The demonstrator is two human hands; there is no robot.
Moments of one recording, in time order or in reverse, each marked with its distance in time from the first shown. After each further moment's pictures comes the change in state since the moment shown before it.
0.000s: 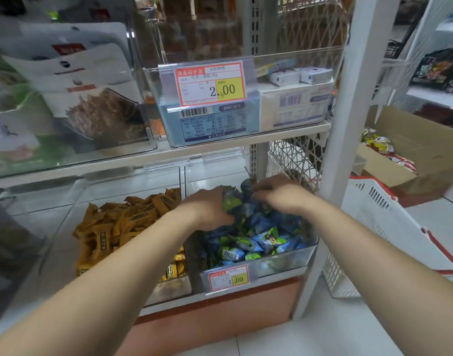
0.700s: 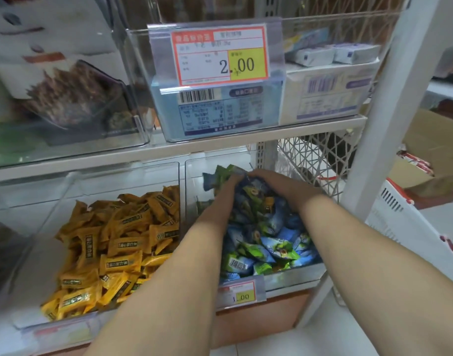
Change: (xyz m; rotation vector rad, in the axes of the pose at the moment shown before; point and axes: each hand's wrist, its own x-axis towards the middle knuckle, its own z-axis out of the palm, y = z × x) left_hand 0.083 0.011 0.053 -1.424 0.087 -0.350; right_hand 0.093 0.031 0.033 0.610 -0.173 0.267
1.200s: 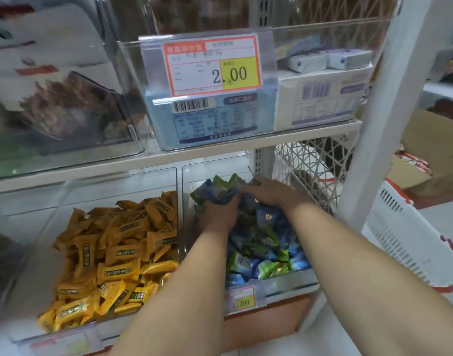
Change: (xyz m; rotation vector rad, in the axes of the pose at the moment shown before) left_hand 0.015 -0.027 -0.011 0.541 0.381 -0.042; right_hand 0.009 -0.003 0.007 -0.616 0.117 0.013
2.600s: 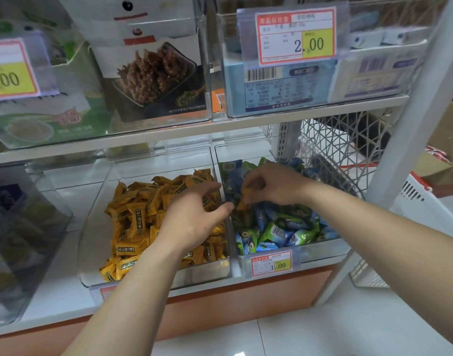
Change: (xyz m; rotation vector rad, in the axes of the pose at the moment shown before) left_hand -0.078 -0.072 -0.155 0.283 0.086 0.774; right_hand -0.096 -0.065 0.025 -0.136 -0.027 -0.537
